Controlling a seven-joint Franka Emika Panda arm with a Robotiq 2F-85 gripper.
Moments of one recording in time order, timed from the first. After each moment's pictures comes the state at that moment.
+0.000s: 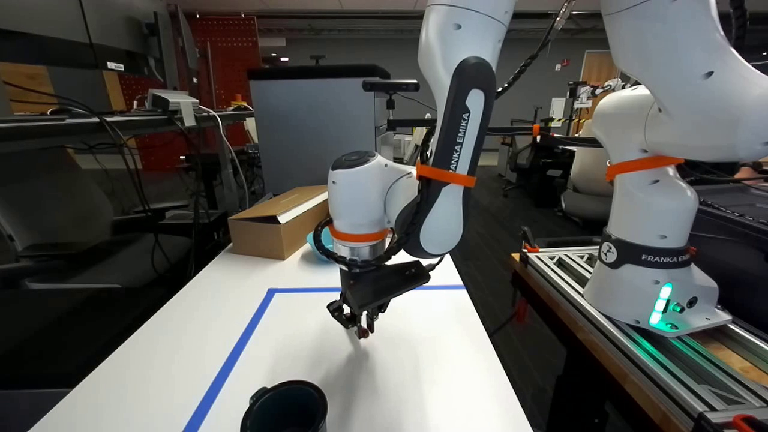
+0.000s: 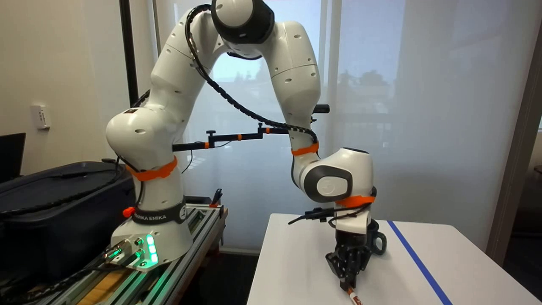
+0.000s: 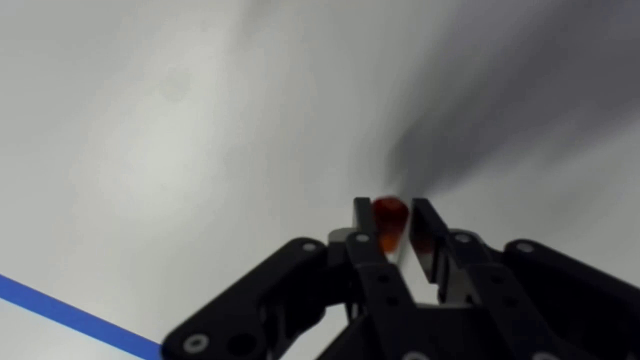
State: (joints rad) arm 0.17 0.51 -0.19 -2.35 -0.22 2.86 1.26
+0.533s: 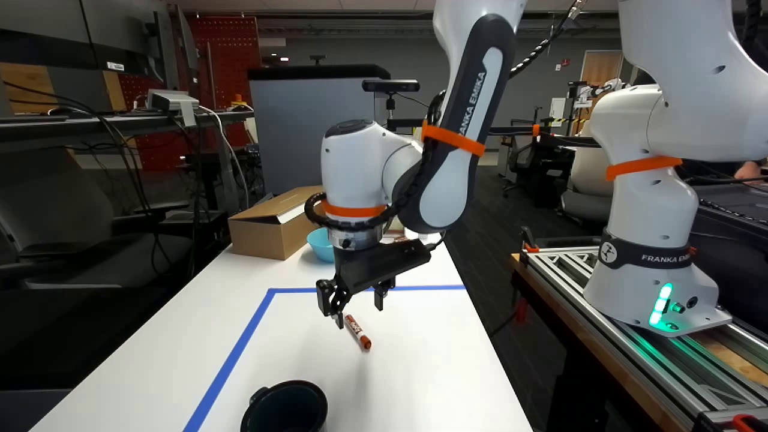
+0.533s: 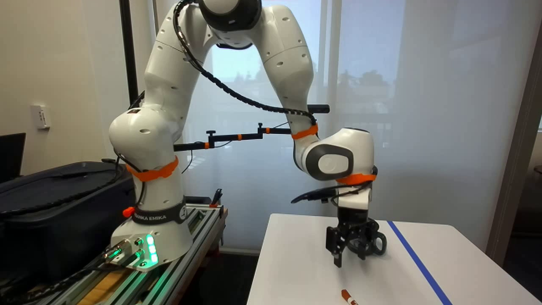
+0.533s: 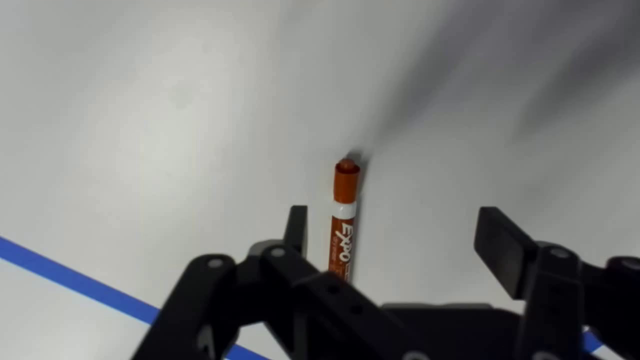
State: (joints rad) arm 0.23 0.38 -0.21 -2.38 -0.17 2.76 1.24
